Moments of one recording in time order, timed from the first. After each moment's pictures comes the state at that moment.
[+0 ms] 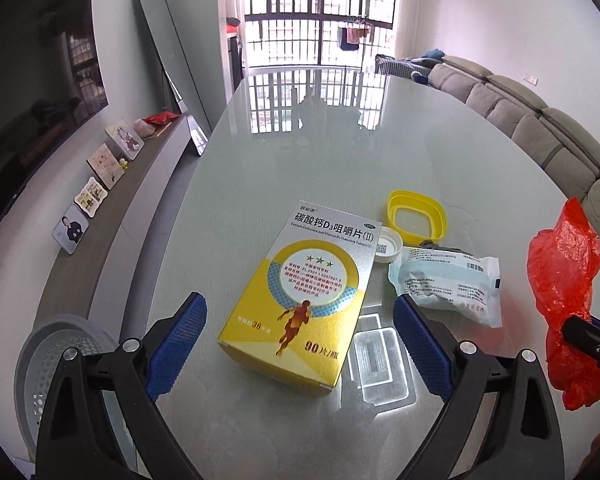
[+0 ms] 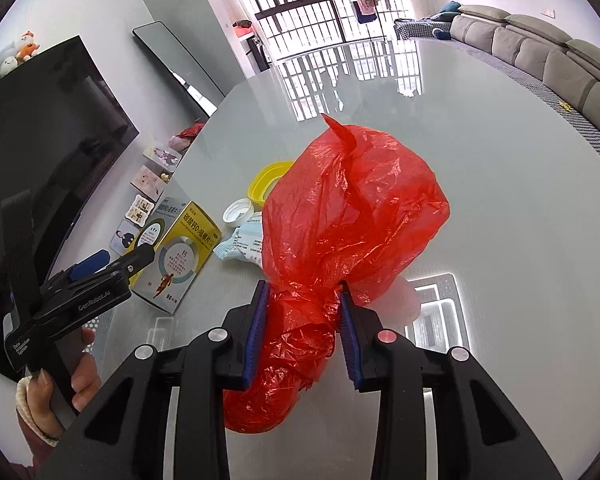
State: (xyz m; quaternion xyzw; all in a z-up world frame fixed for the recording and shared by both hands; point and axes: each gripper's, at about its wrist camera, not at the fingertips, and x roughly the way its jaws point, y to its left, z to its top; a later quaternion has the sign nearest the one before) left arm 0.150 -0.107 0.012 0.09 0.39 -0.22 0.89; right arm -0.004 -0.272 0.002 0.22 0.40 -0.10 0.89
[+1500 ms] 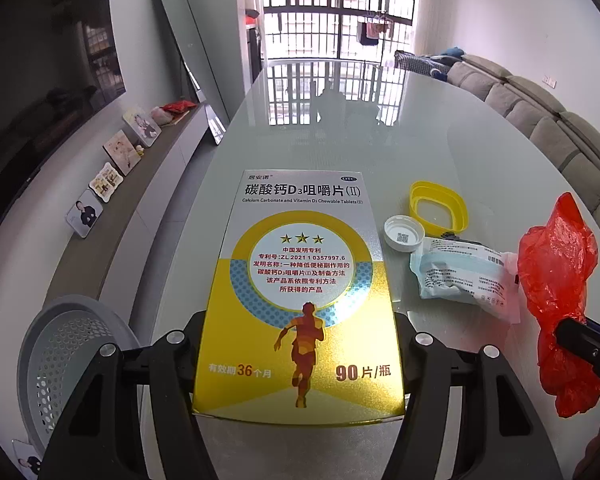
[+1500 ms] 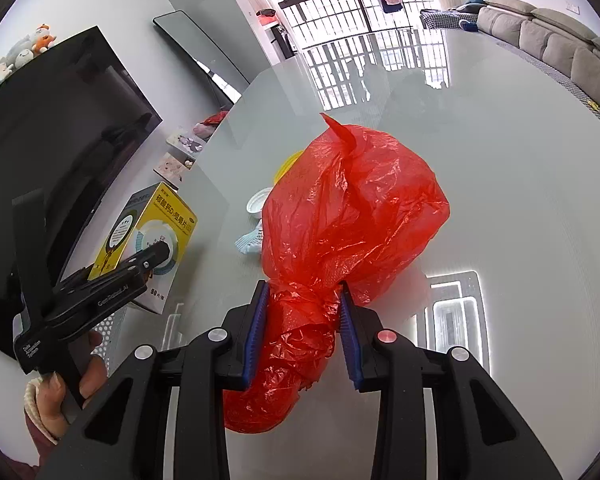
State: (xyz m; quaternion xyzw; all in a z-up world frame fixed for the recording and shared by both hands) left arm 0.141 -0.093 0.008 0.08 0.40 -0.18 0.89; right arm 0.010 -0.288 -0.010 0.22 0.41 -0.04 0.89
